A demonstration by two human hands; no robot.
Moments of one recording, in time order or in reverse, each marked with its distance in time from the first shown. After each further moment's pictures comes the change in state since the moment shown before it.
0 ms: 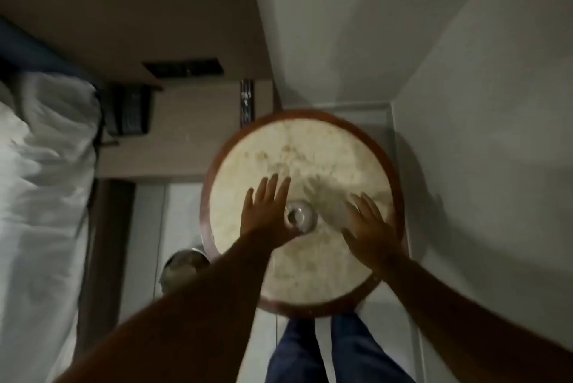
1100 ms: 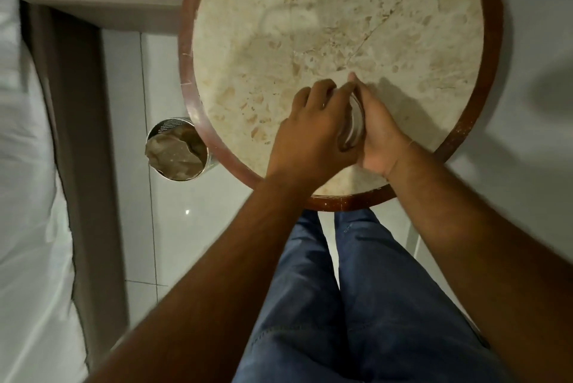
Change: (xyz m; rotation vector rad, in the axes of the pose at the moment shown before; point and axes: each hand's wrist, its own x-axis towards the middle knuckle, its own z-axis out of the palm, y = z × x) left_hand -0.036 0.019 0.089 -0.327 0.146 0.068; right_hand 0.051 -0.056 0.096 1.732 -0.562 0.552
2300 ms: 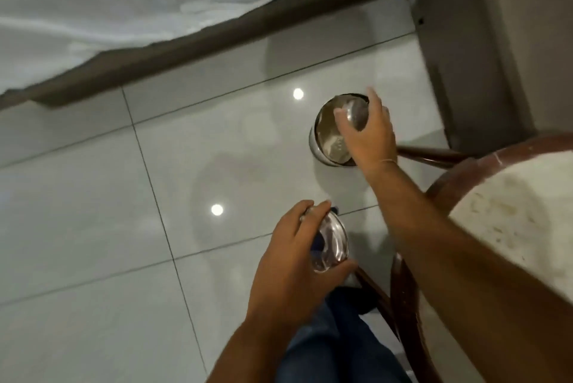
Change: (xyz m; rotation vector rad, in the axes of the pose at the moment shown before) left_hand -0.287 -0.180 0.091 -0.863 0.741 -0.936; right_hand 0.194 0.257 0.314 -1.863 -0.266 -0.673
